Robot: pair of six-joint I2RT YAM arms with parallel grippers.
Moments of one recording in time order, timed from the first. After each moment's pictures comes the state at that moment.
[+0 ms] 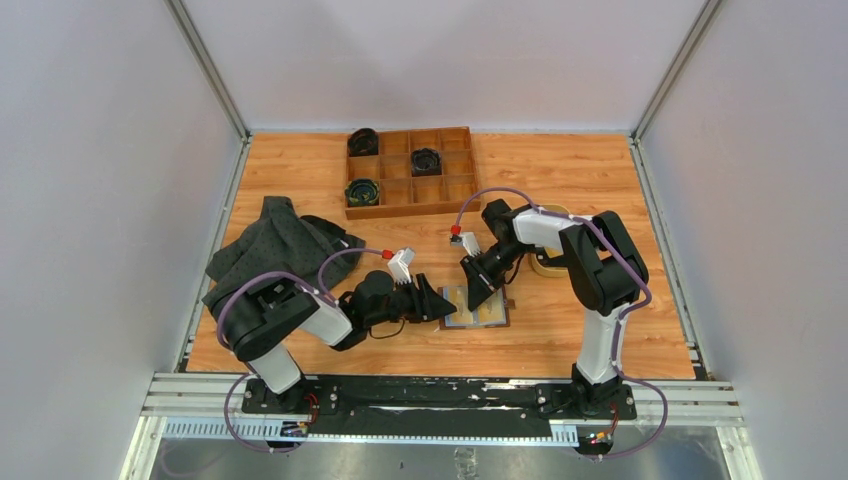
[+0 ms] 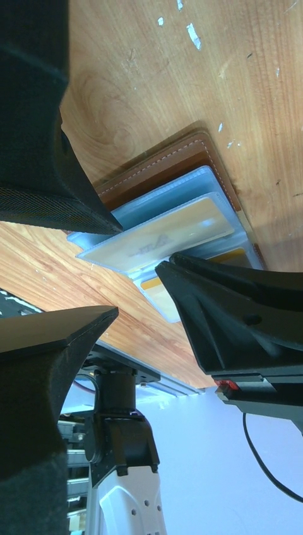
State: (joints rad) left arm -0.87 1.65 0.31 1.02 0.21 -0.98; right arm 0.45 1.93 1.15 -0.82 -0.82 -0.41
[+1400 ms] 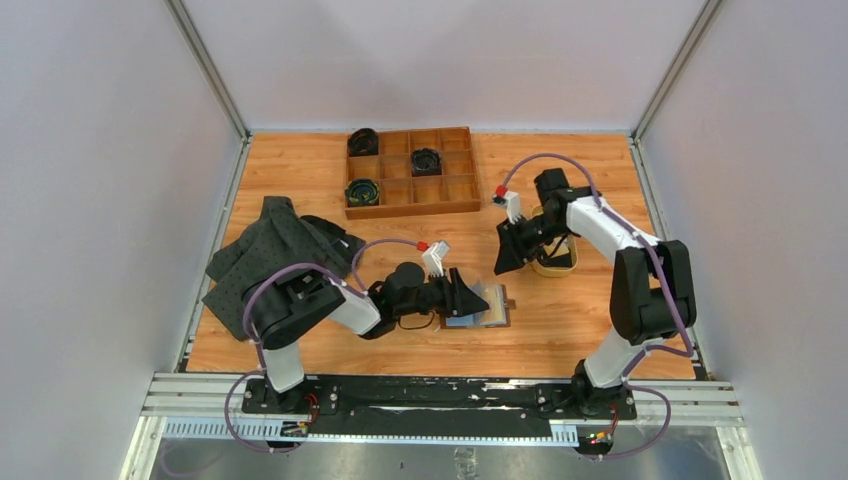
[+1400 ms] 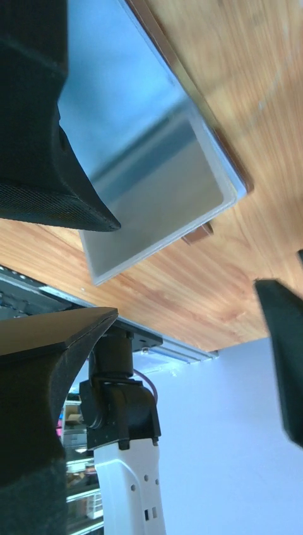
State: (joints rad) left arm -0.95 1.78 0.51 1.02 0.25 -1.01; right arm 0.25 1.67 1.16 -0.86 -0.80 -0.50
